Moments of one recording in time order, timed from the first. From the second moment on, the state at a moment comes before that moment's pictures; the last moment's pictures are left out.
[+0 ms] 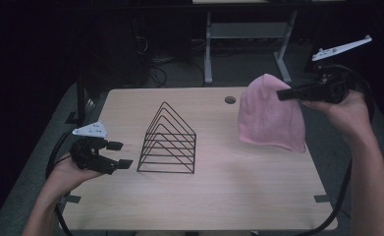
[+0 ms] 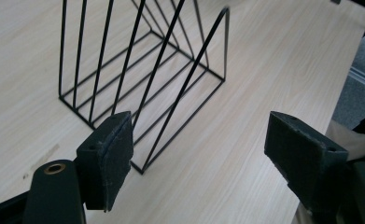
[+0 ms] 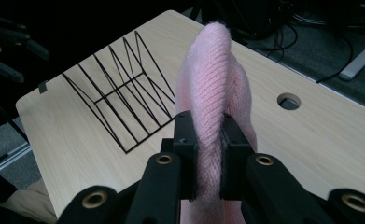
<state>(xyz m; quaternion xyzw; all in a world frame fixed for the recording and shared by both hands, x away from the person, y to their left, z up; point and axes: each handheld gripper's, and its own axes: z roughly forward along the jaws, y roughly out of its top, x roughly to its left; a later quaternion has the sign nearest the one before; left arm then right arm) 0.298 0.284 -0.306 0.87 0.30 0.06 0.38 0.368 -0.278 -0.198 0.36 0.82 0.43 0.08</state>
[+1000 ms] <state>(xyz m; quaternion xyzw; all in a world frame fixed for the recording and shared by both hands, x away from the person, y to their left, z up) 0.325 0.264 -0.273 0.88 0.27 0.05 0.38 0.385 -0.212 -0.144 0.28 0.85 0.44 0.07</state>
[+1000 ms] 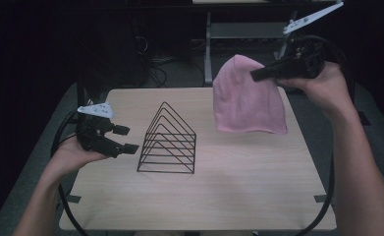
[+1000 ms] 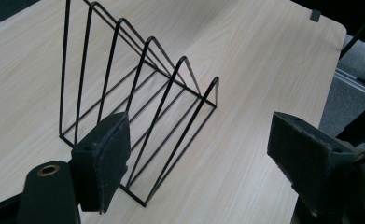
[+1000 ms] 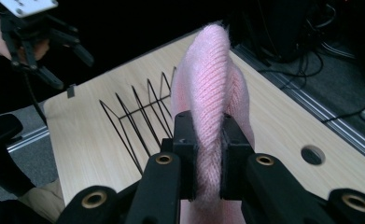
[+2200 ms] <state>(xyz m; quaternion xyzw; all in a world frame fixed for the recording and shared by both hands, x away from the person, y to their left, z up) 0.350 0.242 -0.241 0.88 0.25 0.04 0.40 0.395 -0.111 -0.105 0.18 0.87 0.47 0.05</state>
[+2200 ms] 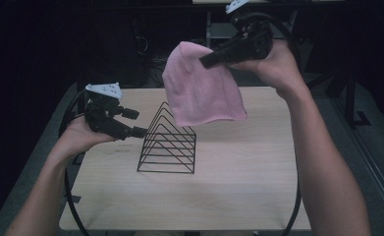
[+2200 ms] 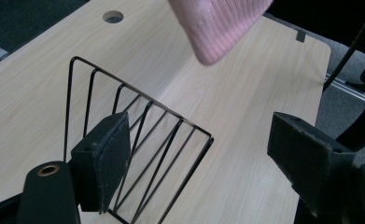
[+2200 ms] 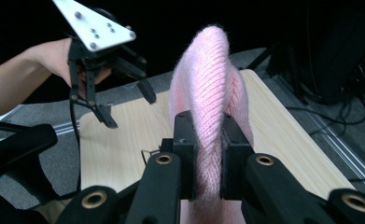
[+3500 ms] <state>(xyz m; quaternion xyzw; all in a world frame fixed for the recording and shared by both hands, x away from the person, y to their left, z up) 0.355 0.278 -0.246 0.87 0.24 0.02 0.44 0.394 -0.026 -0.113 0.10 0.86 0.49 0.02</state>
